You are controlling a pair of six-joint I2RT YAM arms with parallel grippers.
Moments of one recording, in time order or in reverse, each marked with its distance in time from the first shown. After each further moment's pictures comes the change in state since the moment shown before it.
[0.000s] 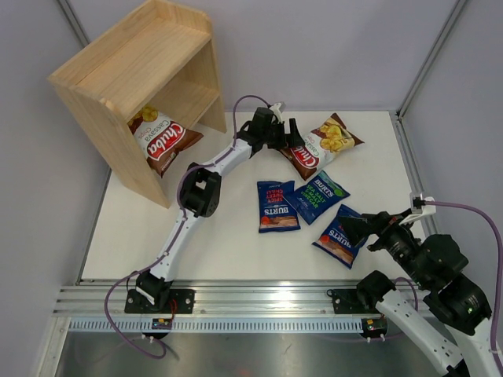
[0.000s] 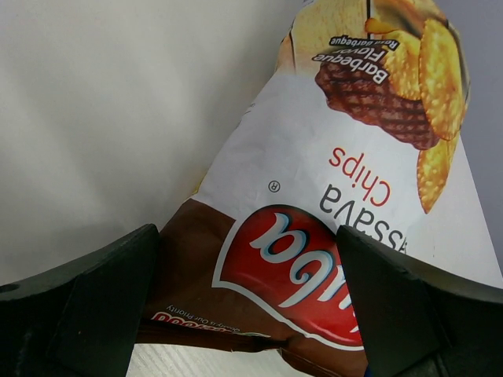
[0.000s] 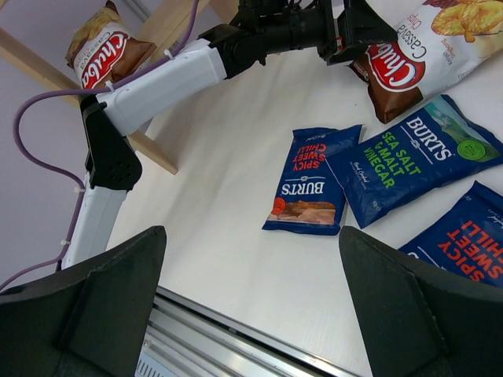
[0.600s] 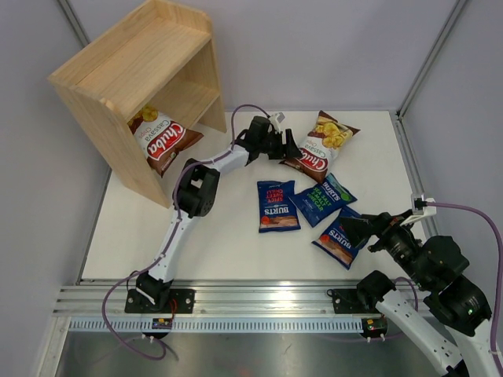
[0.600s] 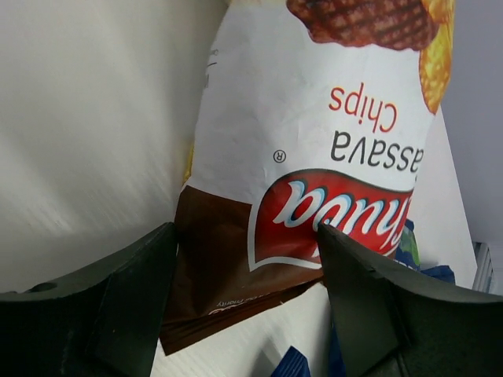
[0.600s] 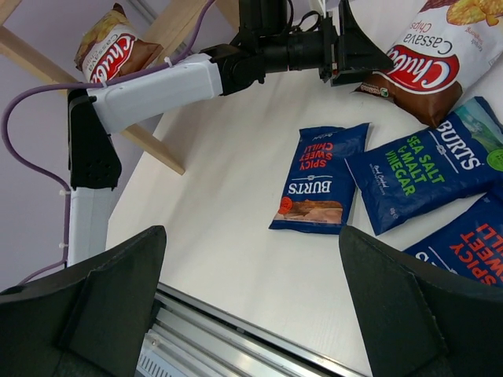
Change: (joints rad) left arm -0.003 -0.117 -0.301 0.146 0.127 -0.037; right arm 0.000 -0.021 -0.009 0.006 -0.010 0.021
